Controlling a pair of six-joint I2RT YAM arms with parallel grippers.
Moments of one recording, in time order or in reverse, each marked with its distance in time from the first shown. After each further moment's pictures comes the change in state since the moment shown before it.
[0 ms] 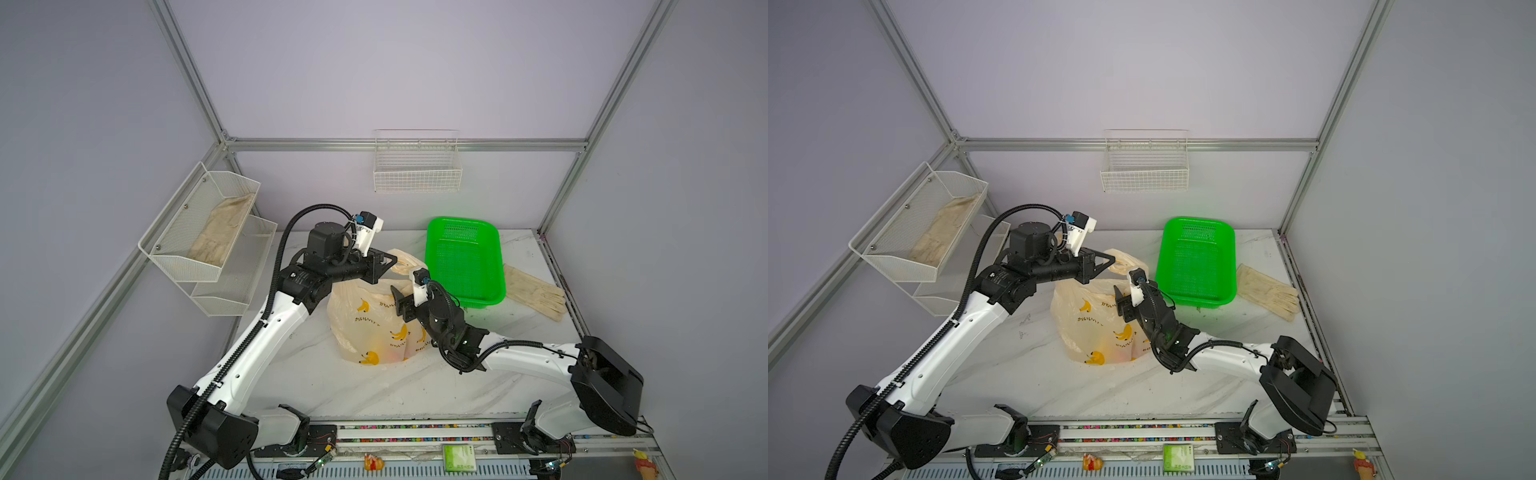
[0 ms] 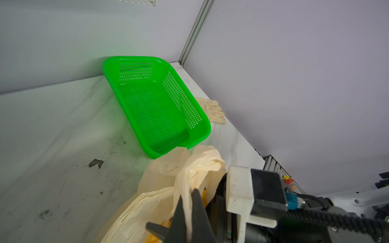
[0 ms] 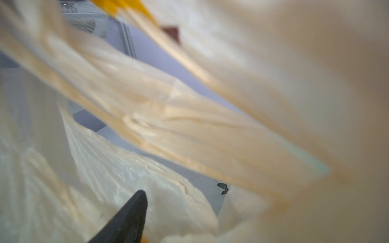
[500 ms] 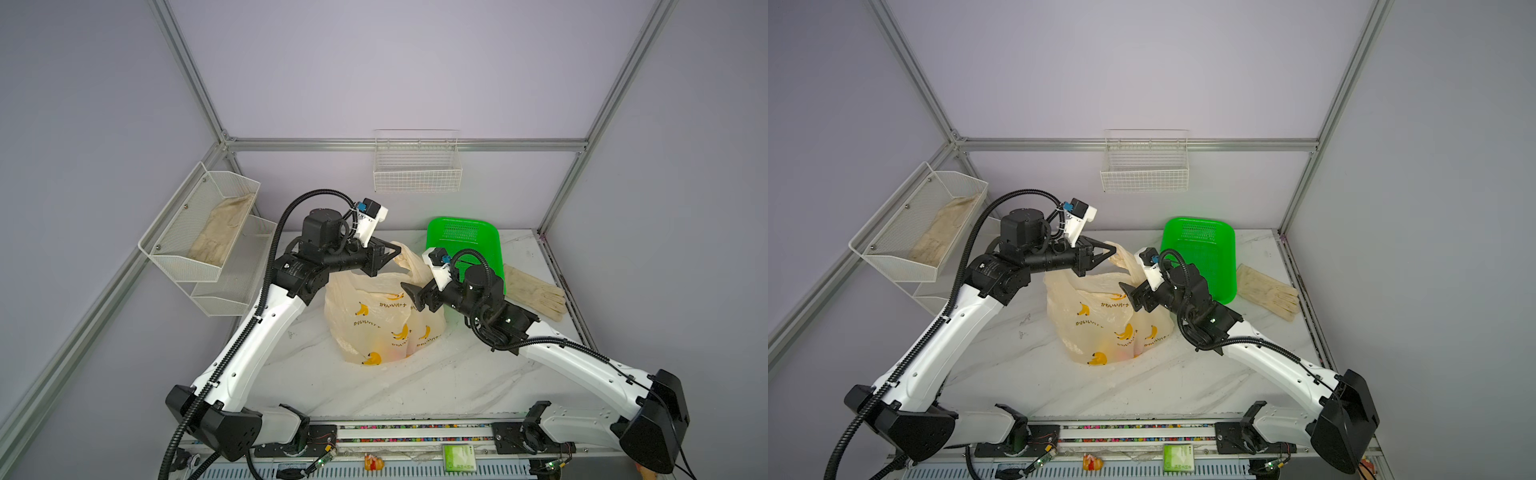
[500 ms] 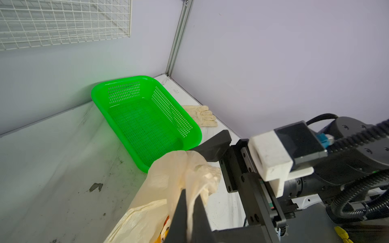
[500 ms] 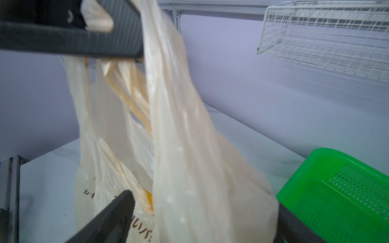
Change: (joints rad) left arm 0.000 0.031 0.162 -0.070 0.066 0.092; right arm -0.175 -0.203 0.176 -0.481 -0.476 -0.139
